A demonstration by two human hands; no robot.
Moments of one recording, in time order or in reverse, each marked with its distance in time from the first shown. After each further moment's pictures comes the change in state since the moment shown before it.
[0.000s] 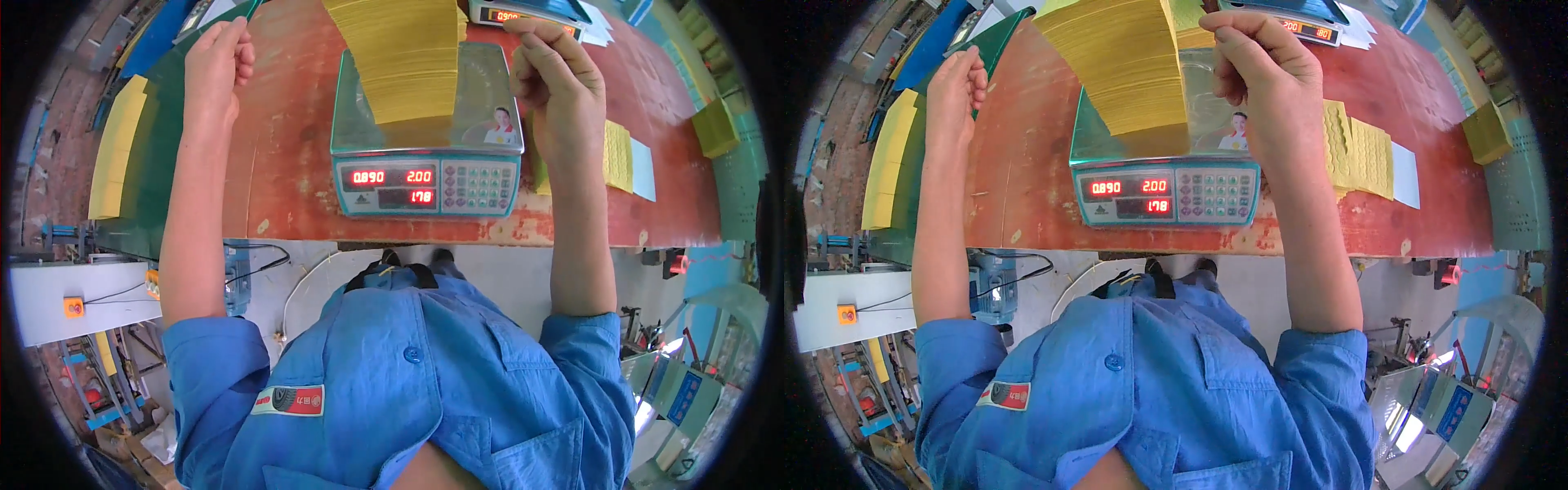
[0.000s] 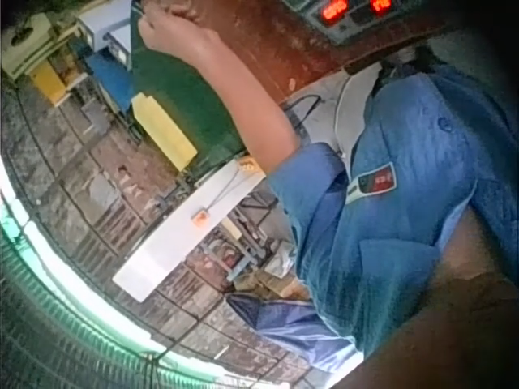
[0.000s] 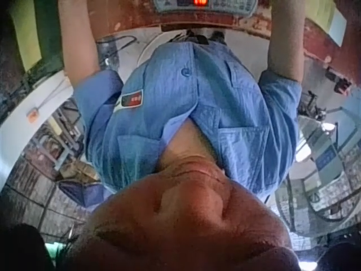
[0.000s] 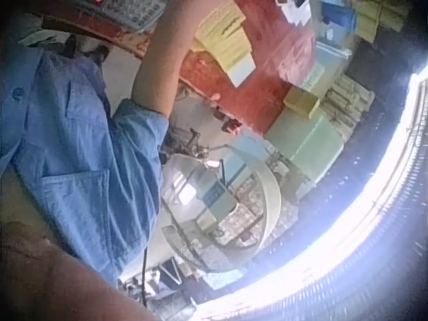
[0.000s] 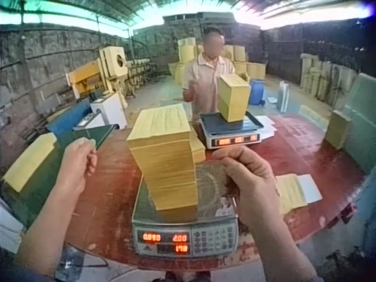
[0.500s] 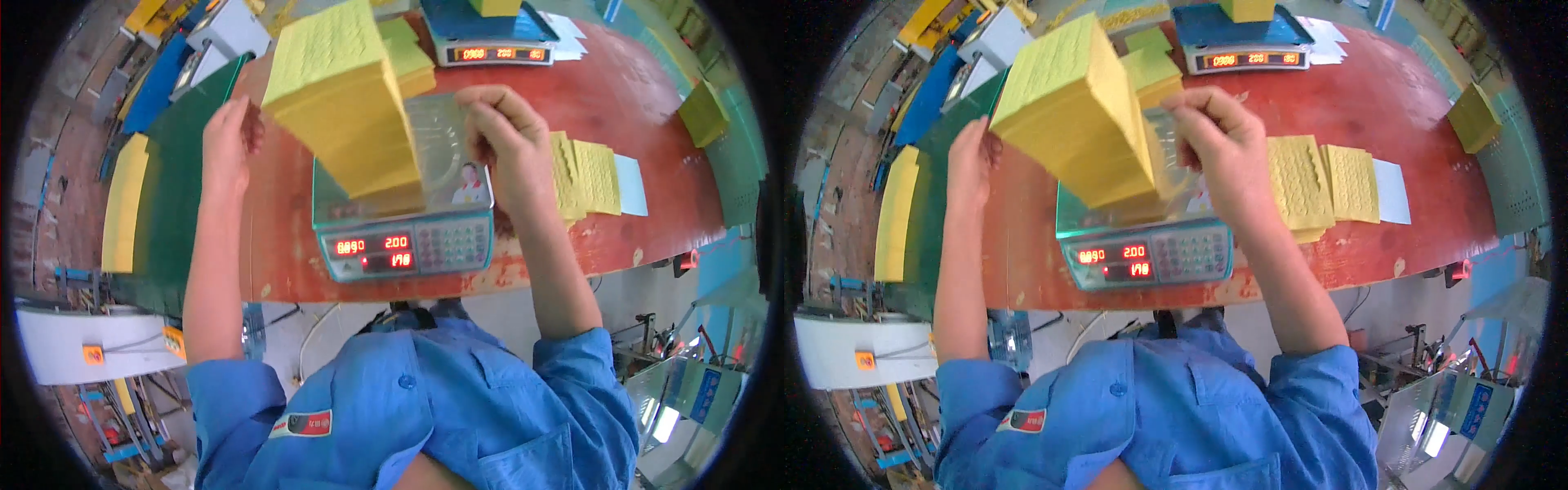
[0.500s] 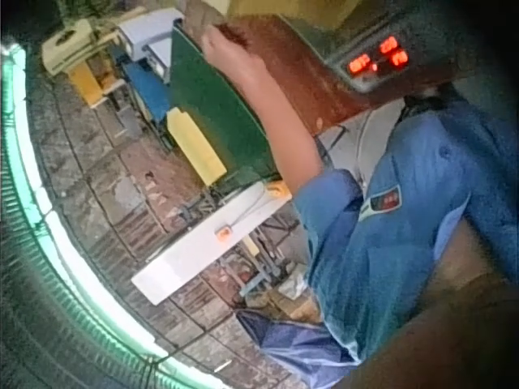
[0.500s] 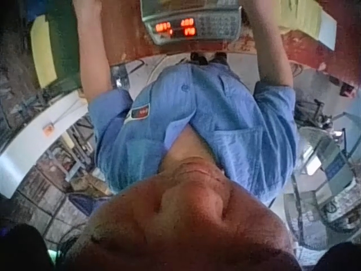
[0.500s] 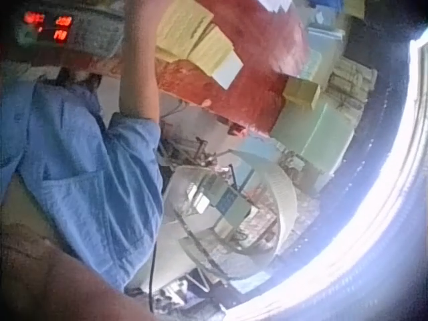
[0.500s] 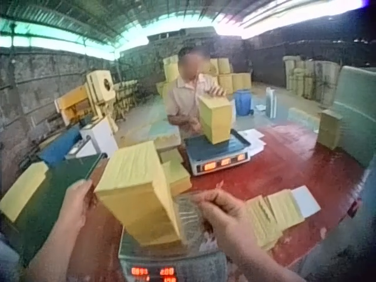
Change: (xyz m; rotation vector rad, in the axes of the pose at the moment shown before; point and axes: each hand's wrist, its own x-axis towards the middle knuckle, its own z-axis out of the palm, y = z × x) left_hand 0.026 -0.016 0.048 -0.063 -0.061 -0.121; right_hand 0.021 0.012 -0.023 0.012 0.014 0.088
